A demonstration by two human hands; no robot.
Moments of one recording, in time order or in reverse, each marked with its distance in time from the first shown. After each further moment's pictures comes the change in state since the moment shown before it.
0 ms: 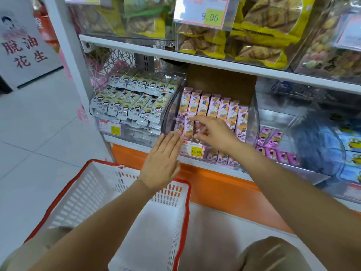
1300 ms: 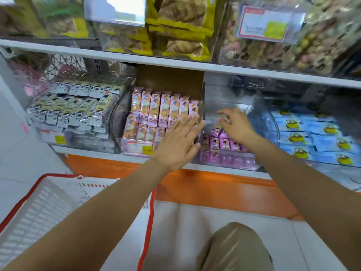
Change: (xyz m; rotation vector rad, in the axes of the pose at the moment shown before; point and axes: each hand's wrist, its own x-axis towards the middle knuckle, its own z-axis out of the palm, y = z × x) left_hand 0.109 0.118 -0.012 -0.281 -0.018 0.216; right_hand -0.082 0.139 -0.081 -0.048 0.292 0.376
